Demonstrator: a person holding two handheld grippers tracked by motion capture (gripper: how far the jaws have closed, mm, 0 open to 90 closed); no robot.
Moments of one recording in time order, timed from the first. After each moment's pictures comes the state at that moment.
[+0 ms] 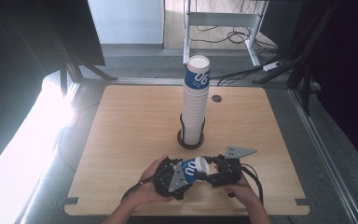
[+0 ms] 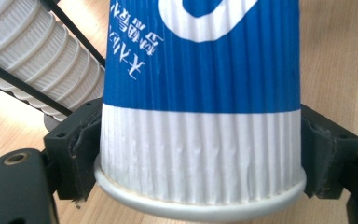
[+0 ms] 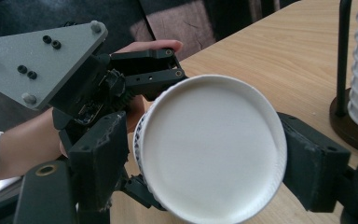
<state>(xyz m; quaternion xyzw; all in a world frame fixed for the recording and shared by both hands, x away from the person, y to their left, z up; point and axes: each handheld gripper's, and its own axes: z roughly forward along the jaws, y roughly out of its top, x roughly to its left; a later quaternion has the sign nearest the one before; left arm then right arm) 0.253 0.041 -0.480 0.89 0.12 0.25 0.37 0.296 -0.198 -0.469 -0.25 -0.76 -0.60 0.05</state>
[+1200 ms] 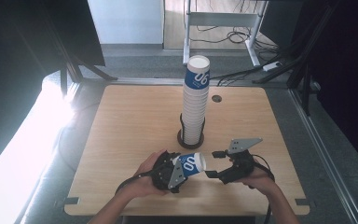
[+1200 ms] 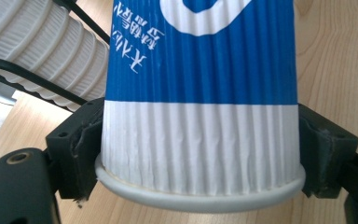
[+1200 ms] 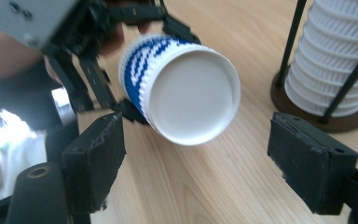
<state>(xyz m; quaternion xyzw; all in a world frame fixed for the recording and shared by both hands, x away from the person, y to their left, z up) 0.265 0.047 -0.469 0.90 0.07 0.29 0.32 0.303 -0.216 -0.419 -0.21 -0.86 -0.46 -0.01</state>
